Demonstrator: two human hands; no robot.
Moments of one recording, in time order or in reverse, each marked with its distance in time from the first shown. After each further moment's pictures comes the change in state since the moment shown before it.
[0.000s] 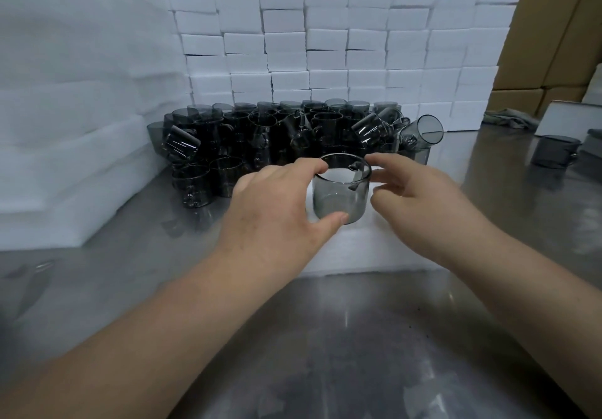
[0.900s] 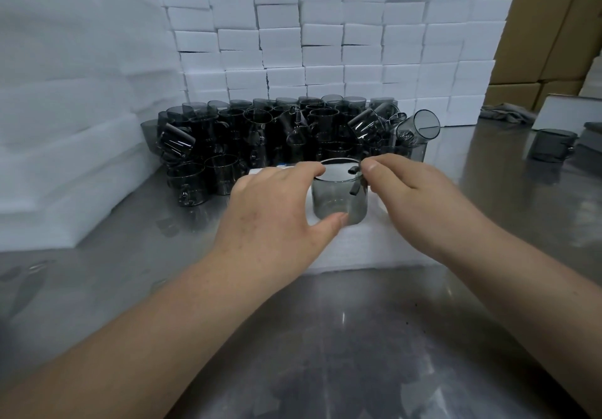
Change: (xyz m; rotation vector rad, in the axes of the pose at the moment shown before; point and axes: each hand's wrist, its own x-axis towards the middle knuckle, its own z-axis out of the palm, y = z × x) left_hand -0.004 0.001 0.001 0.054 -0.068 0.028; right_hand -0.001 -0.001 -0.002 0.006 0.021 -0.053
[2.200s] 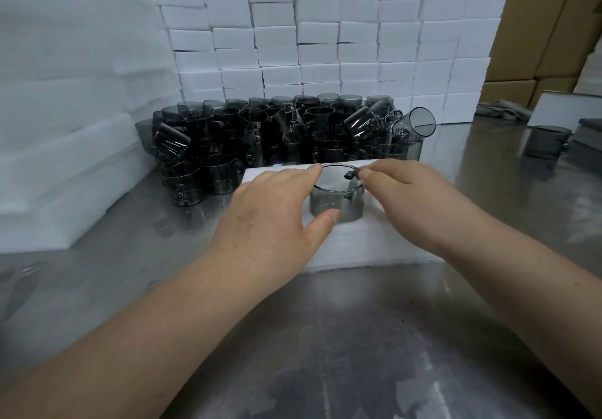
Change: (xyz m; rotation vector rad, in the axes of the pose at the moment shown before) left_hand 0.002 -0.004 0.002 0.011 -0.130 -0.002; right_hand 0.003 0.000 -0.002 0.005 -0.071 0.047
